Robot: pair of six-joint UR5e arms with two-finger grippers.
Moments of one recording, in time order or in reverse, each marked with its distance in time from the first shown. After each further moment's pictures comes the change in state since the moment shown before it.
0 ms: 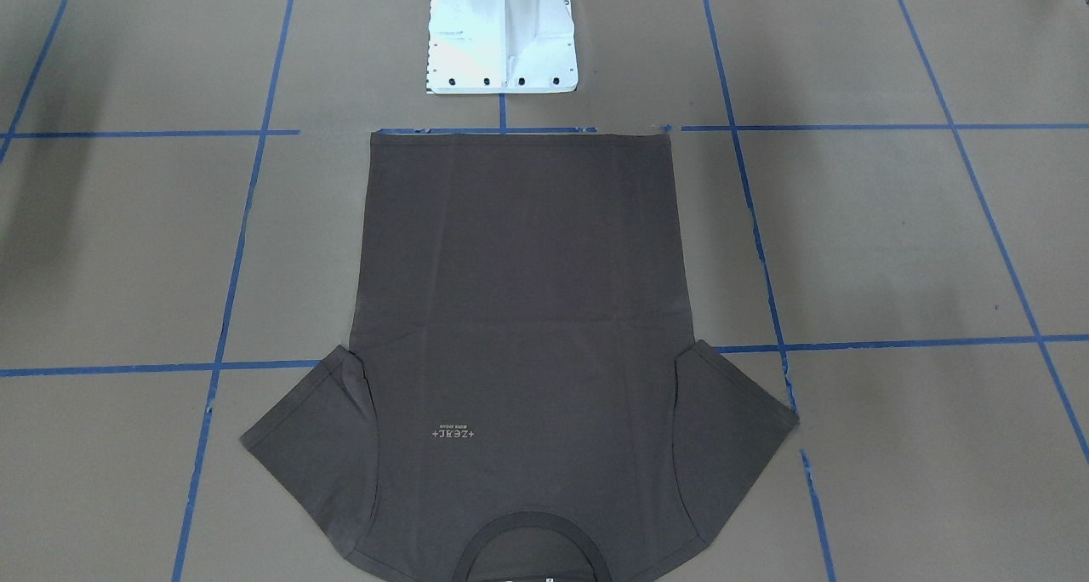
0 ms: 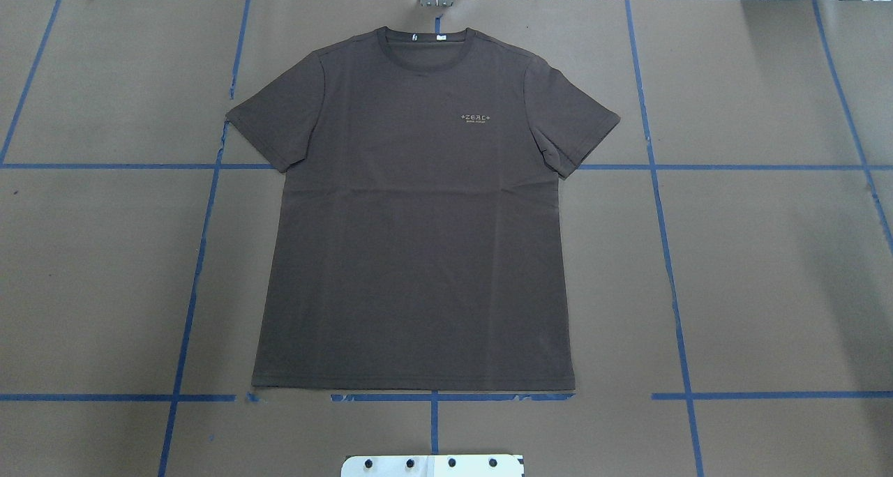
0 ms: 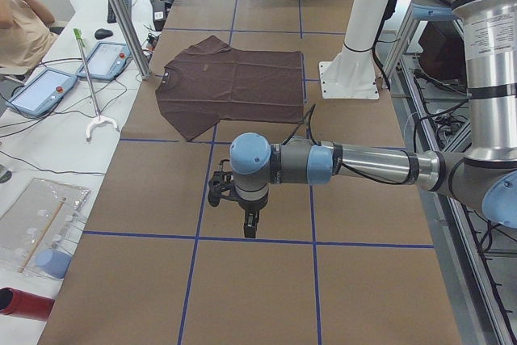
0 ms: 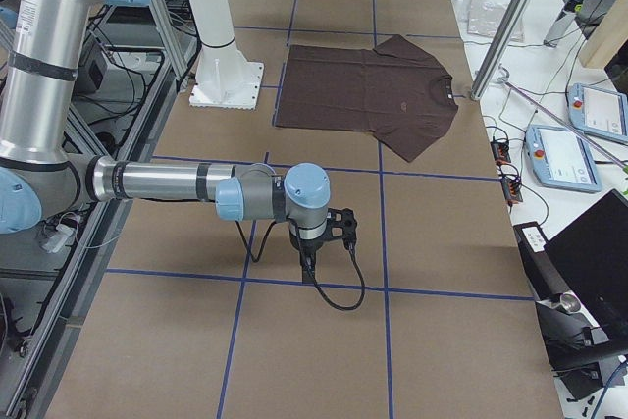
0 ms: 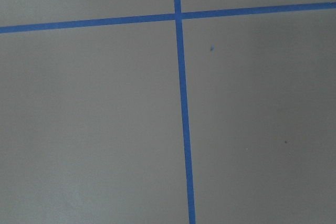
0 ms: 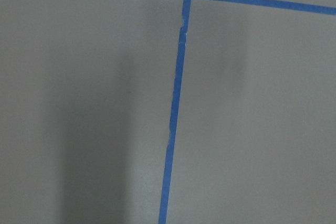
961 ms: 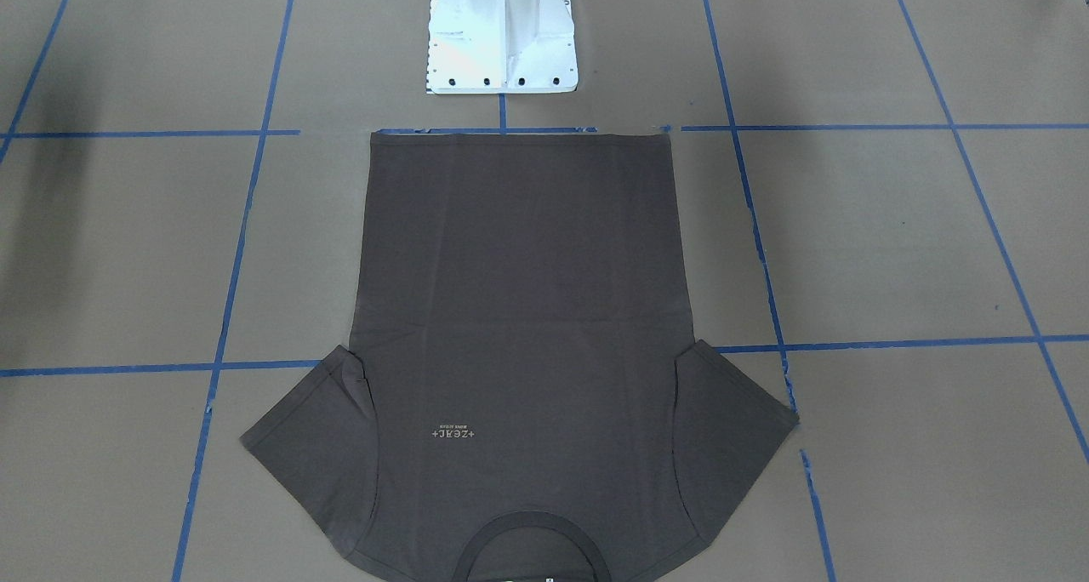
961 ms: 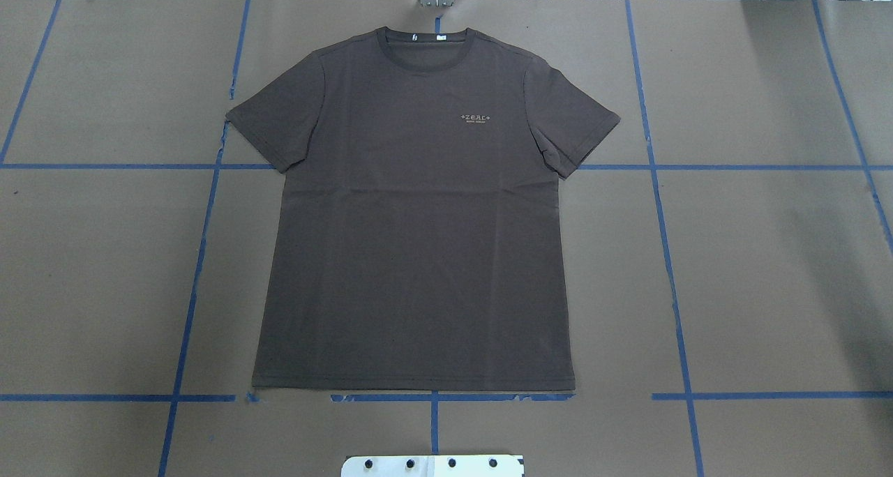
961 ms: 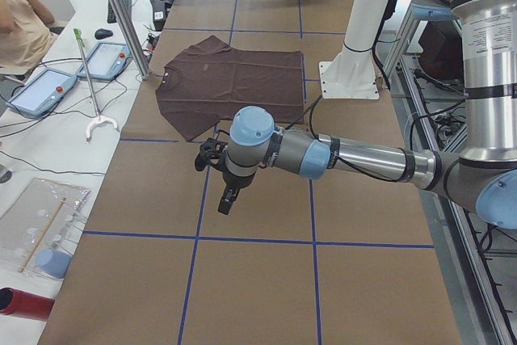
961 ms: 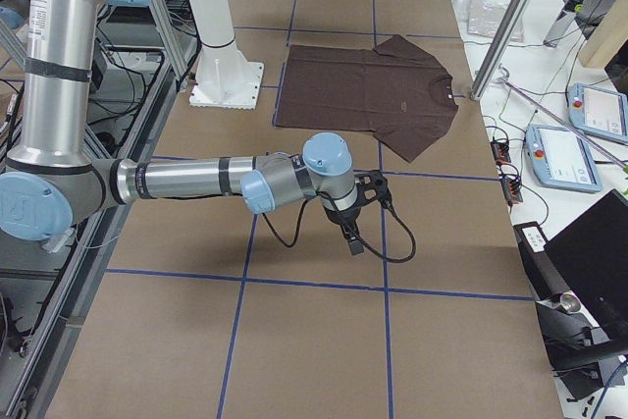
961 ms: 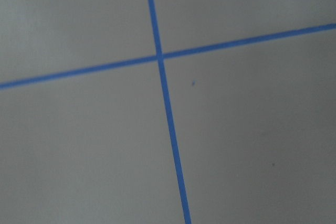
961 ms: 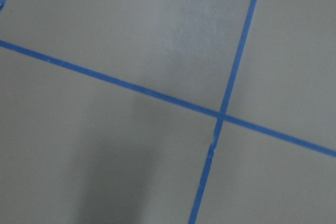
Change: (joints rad) left arm 0.000 -0.059 -0.008 -0.374 0.017 0.001; right arm -0.002 0.145 -0.050 0.256 -0.006 0.004
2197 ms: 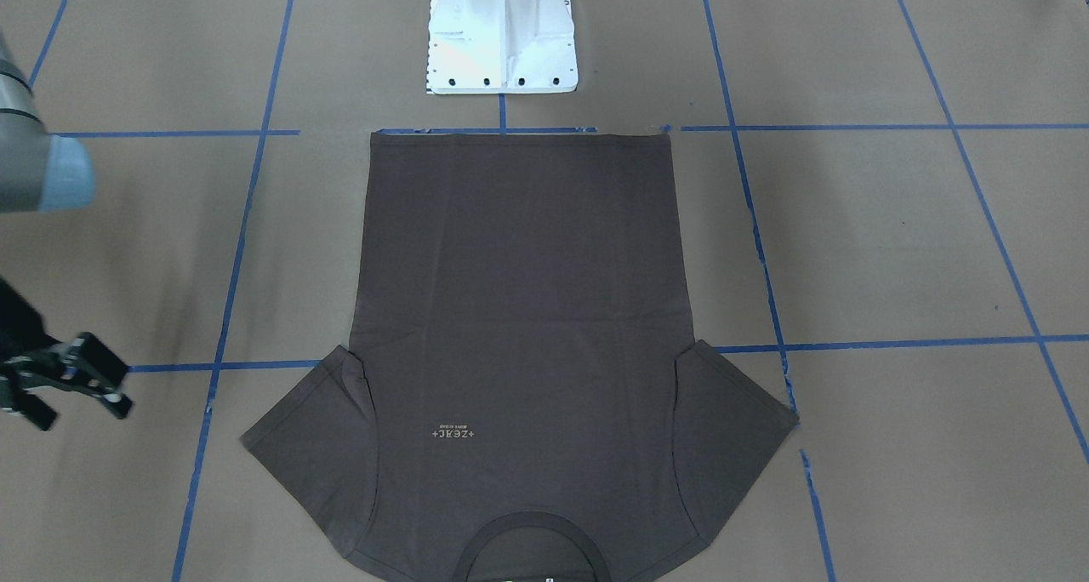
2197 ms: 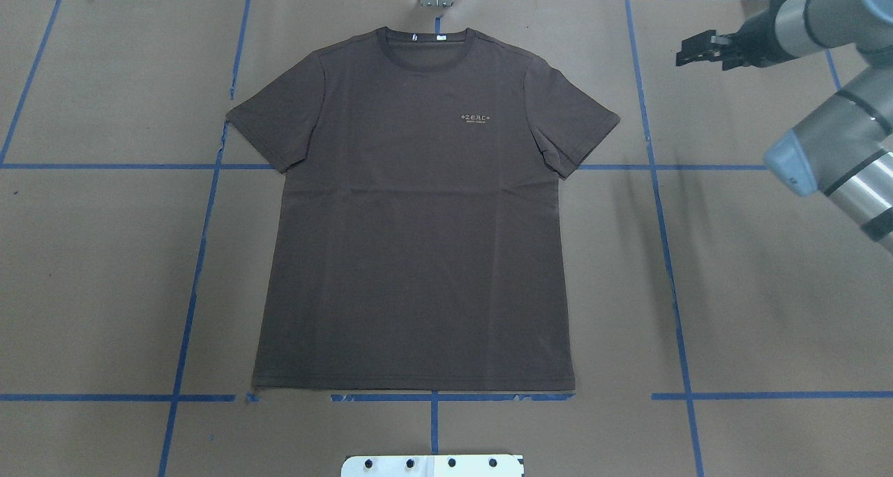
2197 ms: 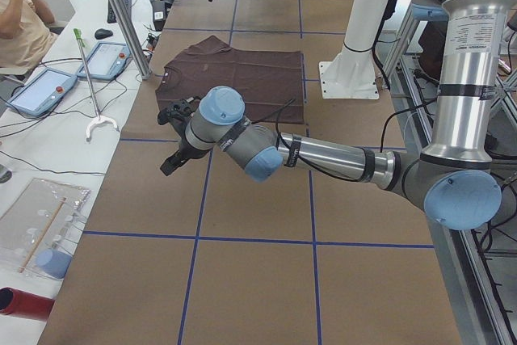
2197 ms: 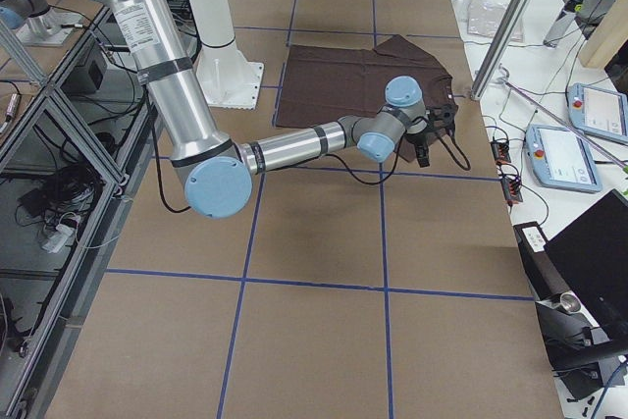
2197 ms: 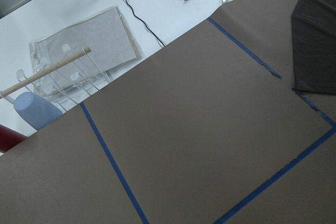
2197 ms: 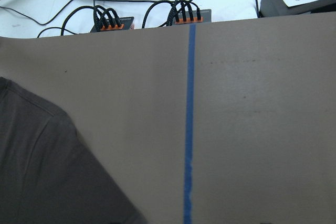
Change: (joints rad) left arm 0.016 -0.179 0.166 -0.327 -0.004 -0.001; right arm -0.443 0.546 -0.411 0.430 -0.286 0.980
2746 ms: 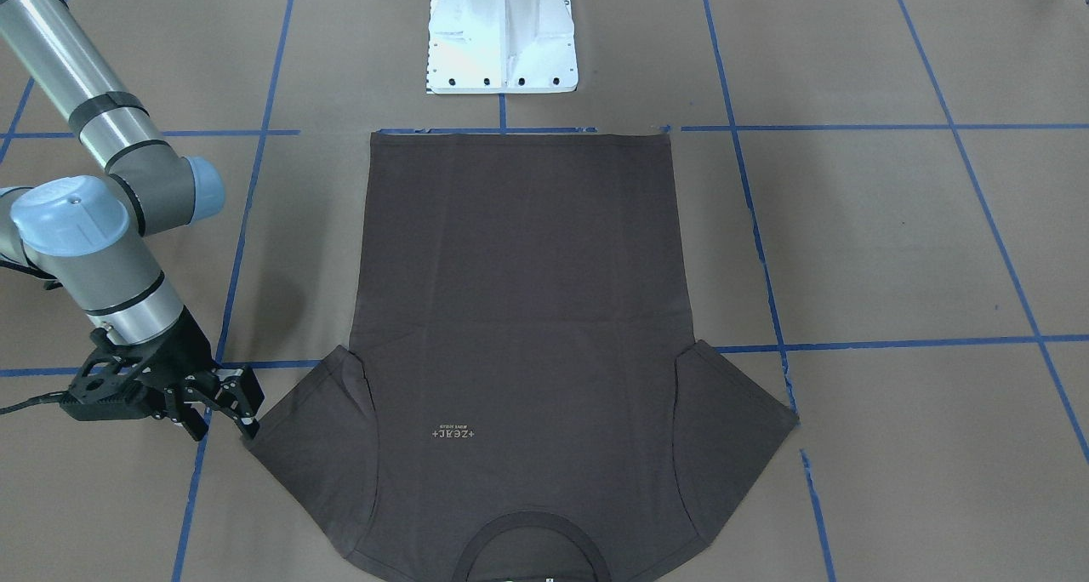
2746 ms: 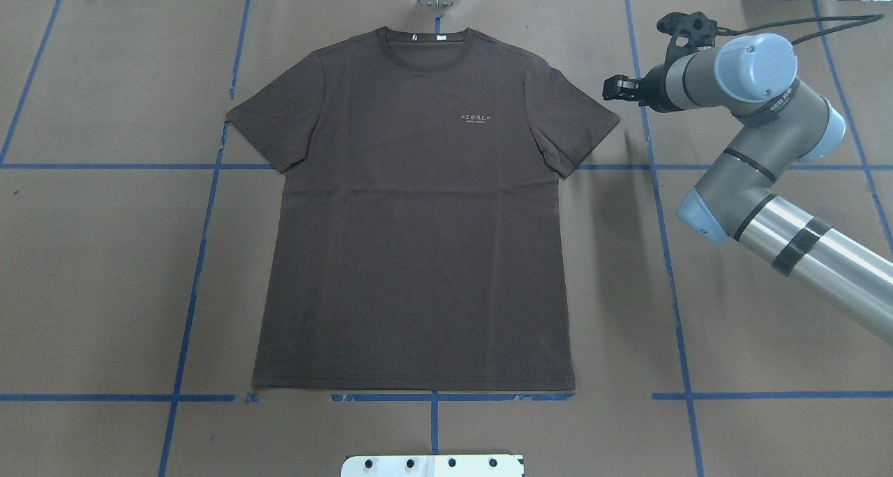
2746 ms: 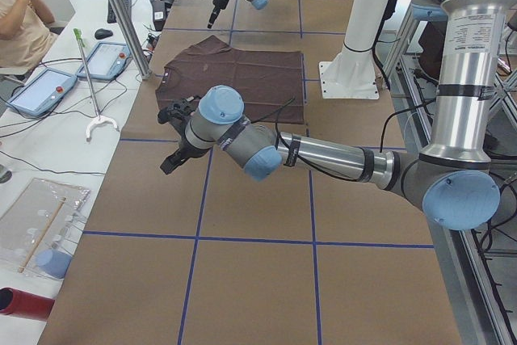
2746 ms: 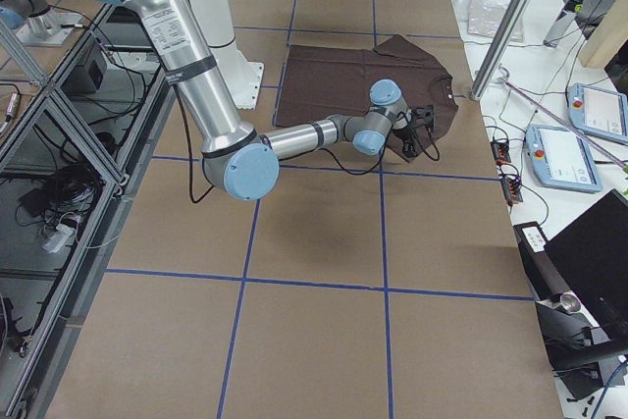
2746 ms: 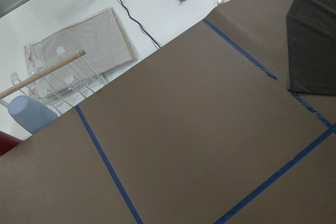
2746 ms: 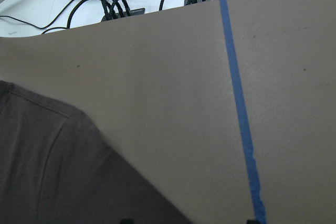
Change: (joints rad) left arm 0.005 -0.001 -0.001 0.000 0.000 0.000; right arm -0.168 0.078 -0.142 0.089 -0.203 0.161
